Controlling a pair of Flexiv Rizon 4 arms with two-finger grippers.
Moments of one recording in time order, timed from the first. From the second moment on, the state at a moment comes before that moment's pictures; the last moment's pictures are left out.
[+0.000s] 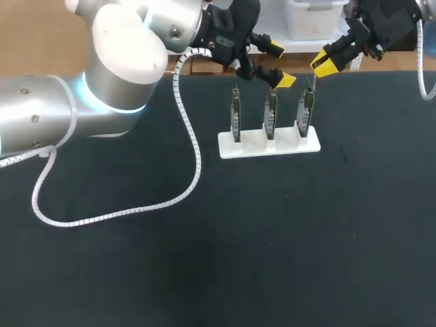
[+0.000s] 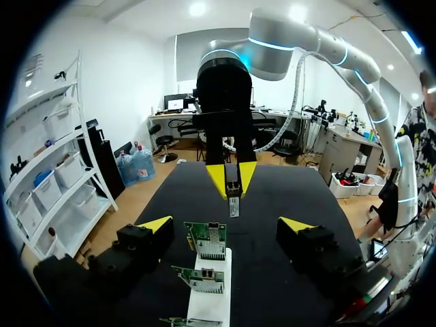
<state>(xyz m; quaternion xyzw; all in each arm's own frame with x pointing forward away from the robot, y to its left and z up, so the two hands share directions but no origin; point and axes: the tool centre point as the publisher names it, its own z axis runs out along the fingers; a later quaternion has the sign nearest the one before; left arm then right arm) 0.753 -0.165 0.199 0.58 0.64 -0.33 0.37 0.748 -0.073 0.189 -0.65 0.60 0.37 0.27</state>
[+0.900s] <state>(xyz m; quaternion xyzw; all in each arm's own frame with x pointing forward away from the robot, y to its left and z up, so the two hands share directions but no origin) 0.753 -0.165 0.199 0.58 0.64 -0.33 0.37 0.752 -0.069 0.180 -0.64 0.62 0.37 0.27</state>
